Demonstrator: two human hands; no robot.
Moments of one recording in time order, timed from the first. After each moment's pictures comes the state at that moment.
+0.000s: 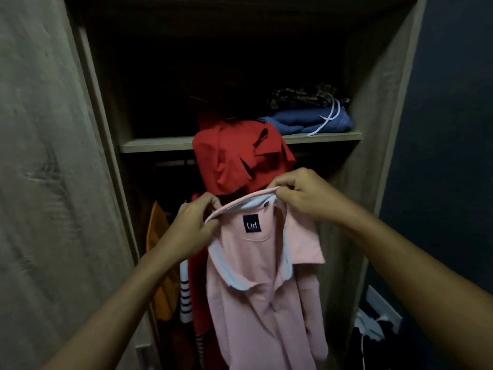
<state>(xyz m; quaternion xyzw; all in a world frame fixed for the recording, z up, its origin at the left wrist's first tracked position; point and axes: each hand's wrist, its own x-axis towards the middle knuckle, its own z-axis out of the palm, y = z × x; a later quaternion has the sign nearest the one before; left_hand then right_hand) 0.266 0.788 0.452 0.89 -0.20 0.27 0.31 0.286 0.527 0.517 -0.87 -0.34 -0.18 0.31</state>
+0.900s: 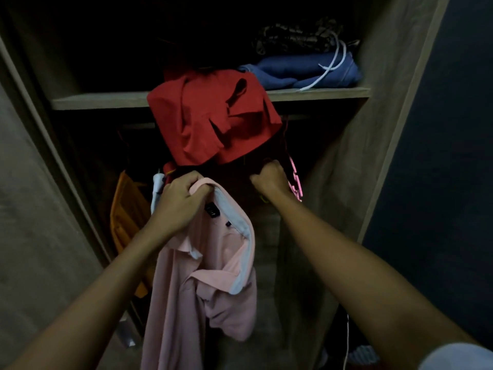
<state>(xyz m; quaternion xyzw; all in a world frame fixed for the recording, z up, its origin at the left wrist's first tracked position) 0.335 0.754 0.413 0.88 -0.09 0.27 0.37 0.489 0.559 0.386 -0.93 -0.02 -0.14 0.34</state>
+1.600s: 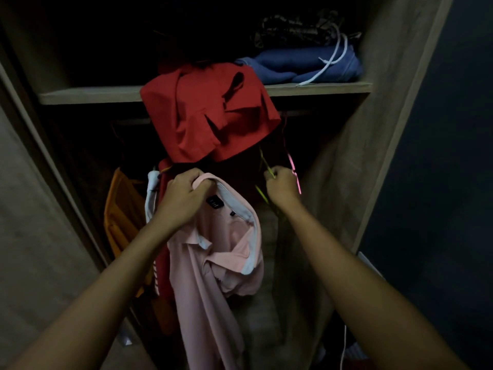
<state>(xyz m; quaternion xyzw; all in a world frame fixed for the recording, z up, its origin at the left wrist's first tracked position) 0.351 0.743 0.412 0.89 -0.08 0.27 0.37 0.456 0.530 0.373 -0.85 -0.01 -0.19 0.48</state>
